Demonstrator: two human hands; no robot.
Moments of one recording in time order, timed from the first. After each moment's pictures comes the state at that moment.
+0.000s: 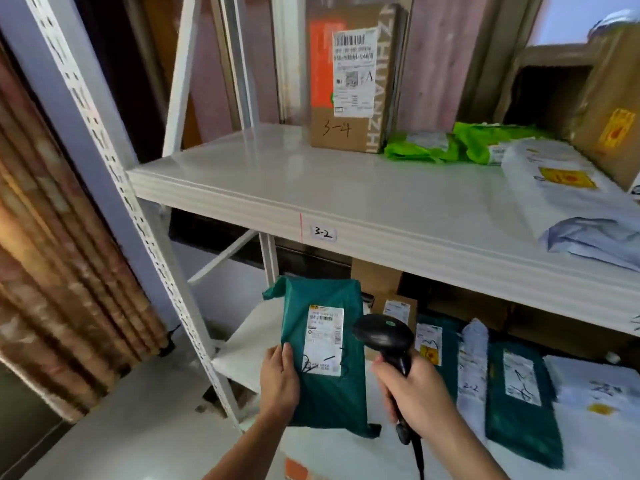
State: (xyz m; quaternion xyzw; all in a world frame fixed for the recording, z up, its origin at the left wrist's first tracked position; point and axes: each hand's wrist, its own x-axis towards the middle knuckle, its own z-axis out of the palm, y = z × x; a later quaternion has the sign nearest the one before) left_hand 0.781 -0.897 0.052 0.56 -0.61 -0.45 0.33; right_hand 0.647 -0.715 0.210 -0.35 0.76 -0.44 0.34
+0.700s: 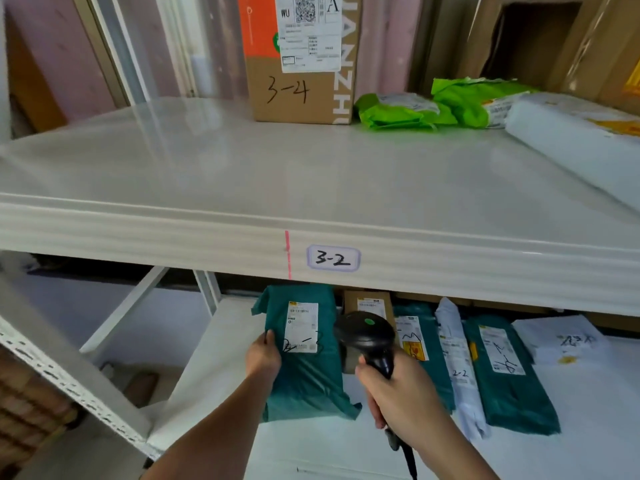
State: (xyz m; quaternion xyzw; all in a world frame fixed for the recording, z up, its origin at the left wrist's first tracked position) left_hand 0.672 -1.073 -0.021 0.56 -0.65 -0.50 0.15; right_hand 0.640 -0.812 0.173 -0.26 0.81 -0.45 0.28
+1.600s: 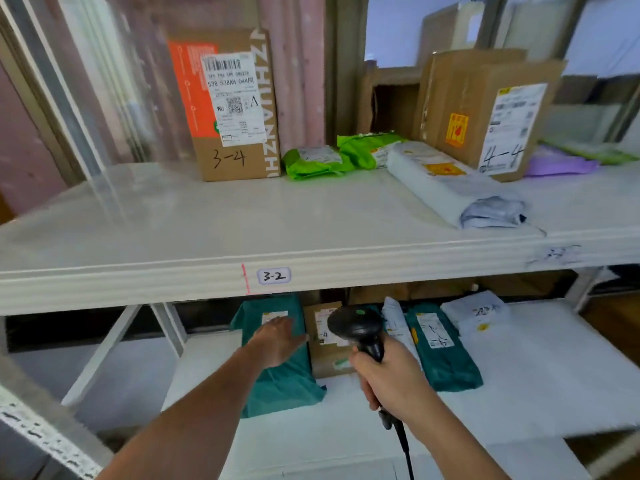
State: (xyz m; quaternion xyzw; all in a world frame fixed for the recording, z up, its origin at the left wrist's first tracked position) left_hand 0.648 -1.019 0.121 0.21 -0.96 -0.18 -0.11; right_hand 0.674 -0.747 0.234 -0.20 0.82 -0.50 0.21
